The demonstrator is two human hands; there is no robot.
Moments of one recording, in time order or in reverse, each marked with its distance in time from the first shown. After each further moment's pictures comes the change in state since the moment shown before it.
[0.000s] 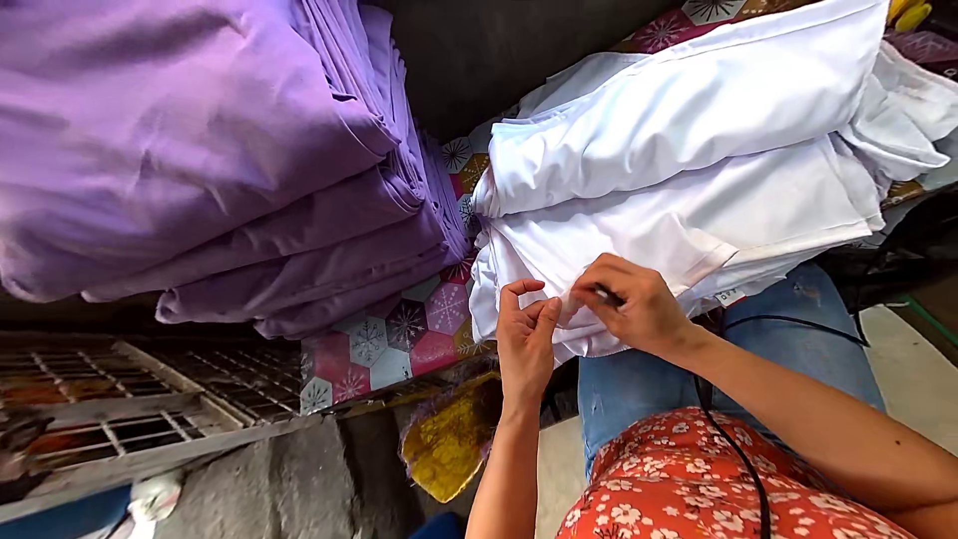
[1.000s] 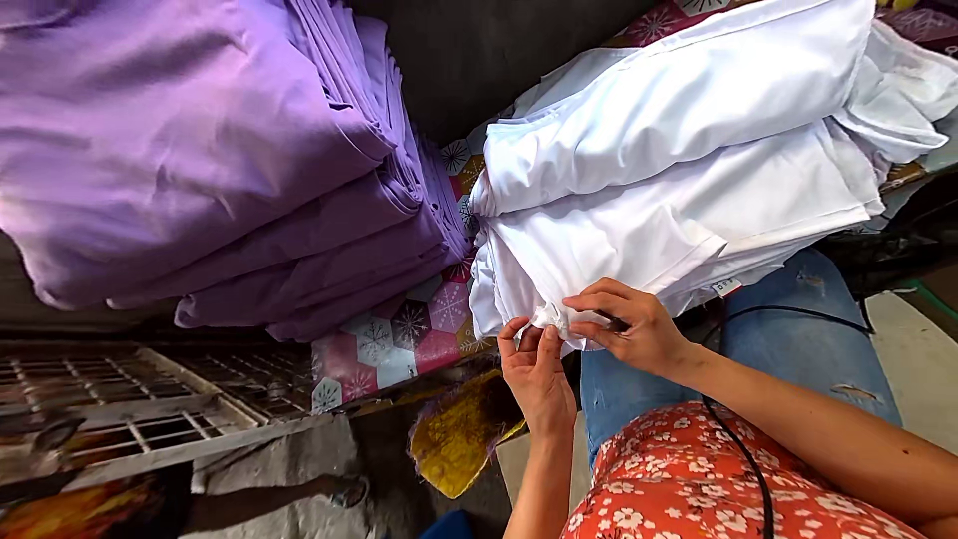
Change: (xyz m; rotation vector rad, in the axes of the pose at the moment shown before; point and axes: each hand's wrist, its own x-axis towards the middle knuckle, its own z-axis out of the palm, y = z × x) left_hand -0.044 -0.022 0.027 -0.479 0.376 0.002; right_hand -0.039 -0.001 0.009 0.190 -0.047 0.034
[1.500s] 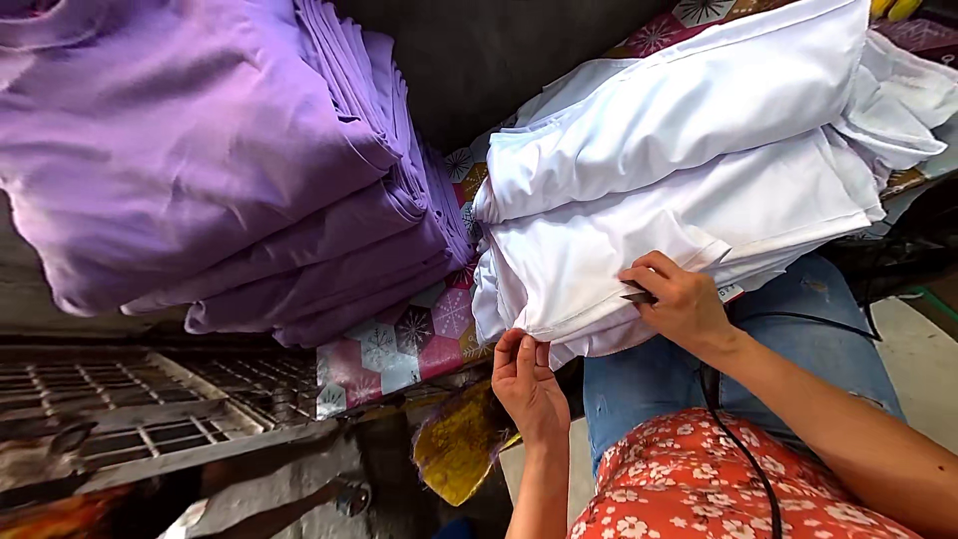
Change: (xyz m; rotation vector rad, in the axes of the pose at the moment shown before) left_hand 0.003 0.008 -0.001 -0.060 0.139 0.054; right_hand -0.002 0.027 -0.042 -0.626 0.076 0.024
